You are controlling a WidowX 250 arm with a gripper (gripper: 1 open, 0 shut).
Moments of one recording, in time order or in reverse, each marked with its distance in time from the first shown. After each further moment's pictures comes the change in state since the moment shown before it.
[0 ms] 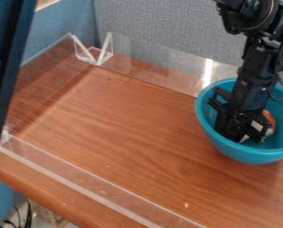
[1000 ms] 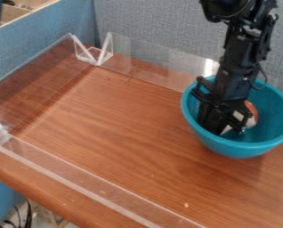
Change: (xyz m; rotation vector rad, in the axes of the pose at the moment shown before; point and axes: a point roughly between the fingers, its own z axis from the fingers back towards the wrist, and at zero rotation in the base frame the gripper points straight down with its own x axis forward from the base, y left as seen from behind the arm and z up) arm -0.020 0.019 0.008 0.013 0.003 0.006
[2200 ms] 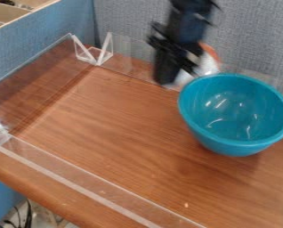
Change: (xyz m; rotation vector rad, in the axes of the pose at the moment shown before) arm -0.084 0.060 0.080 0.042 -0.113 0.117
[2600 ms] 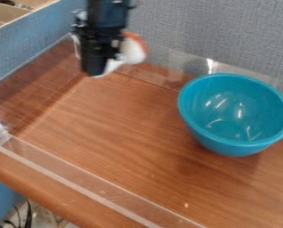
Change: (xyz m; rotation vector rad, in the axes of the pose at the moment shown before) arm -0.066 0.054 -0.013 -0.028 0.046 0.086
